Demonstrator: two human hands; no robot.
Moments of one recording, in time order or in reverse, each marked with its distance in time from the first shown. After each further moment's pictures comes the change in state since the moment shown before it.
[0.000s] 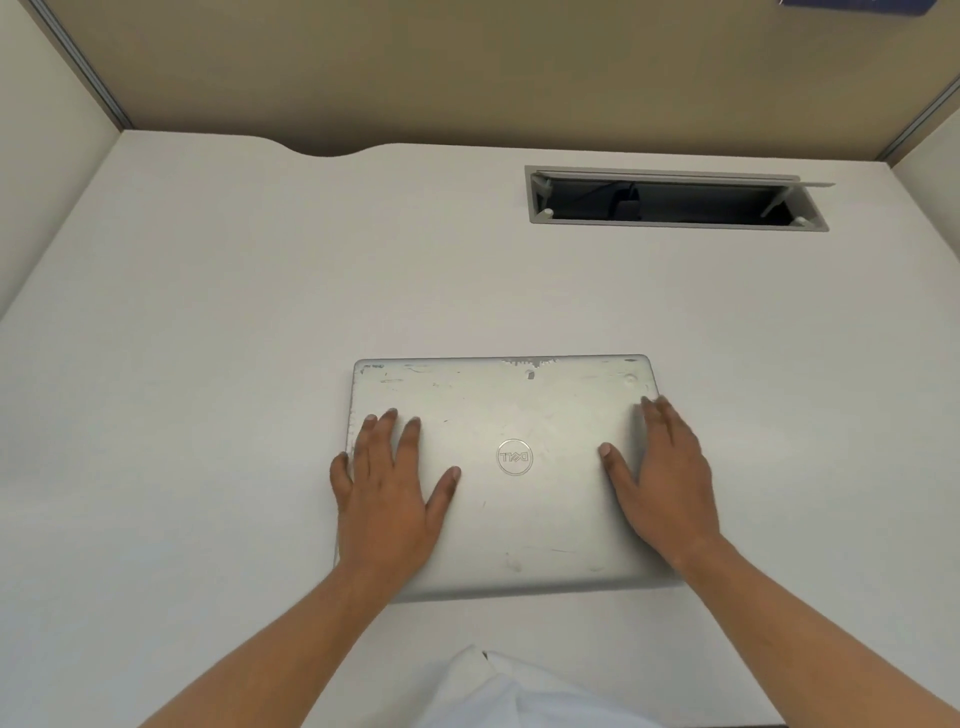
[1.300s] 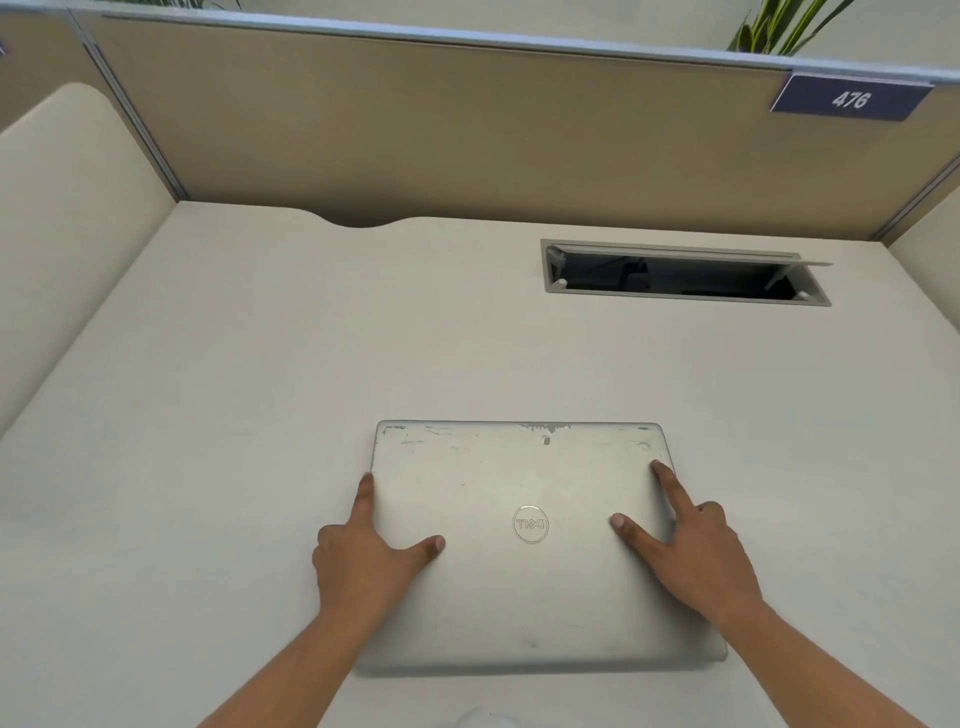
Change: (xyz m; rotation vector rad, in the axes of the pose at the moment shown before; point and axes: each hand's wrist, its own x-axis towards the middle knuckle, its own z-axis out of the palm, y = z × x) left_hand 0.018 -0.018 -0.039 -0.429 -0.277 -0.615; right_hand 0.013 0.000 -0.025 0.006 -0.270 0.227
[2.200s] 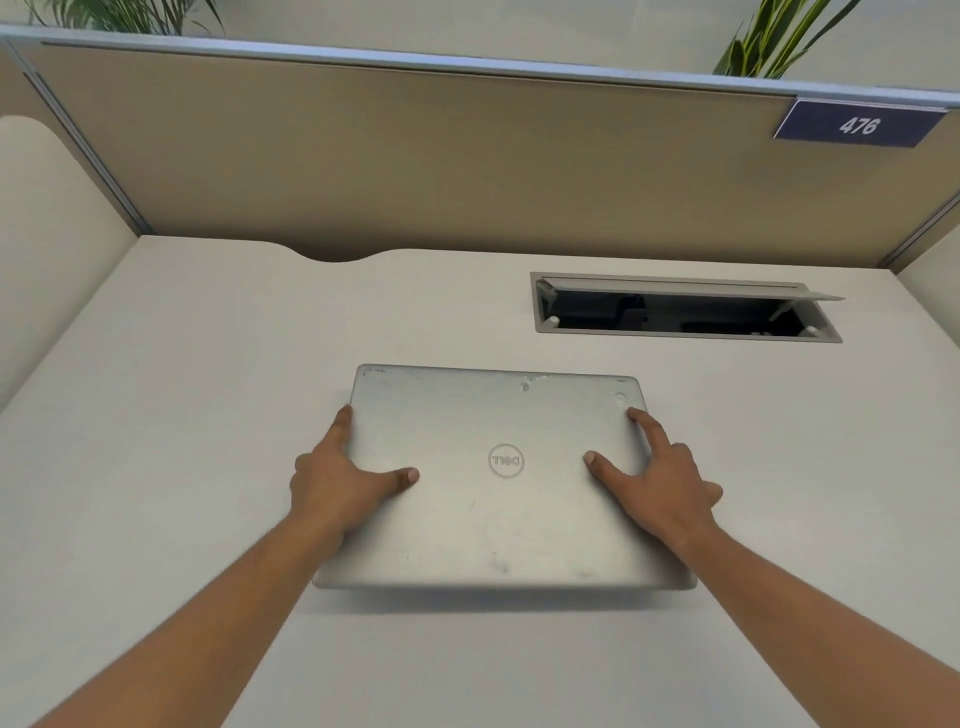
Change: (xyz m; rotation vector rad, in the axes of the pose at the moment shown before) left_hand 0.116 0.093 -0.038 -0.225 -0.006 0.132; right_hand 0.127 -0.066 -0.024 0.101 0.168 -0.029
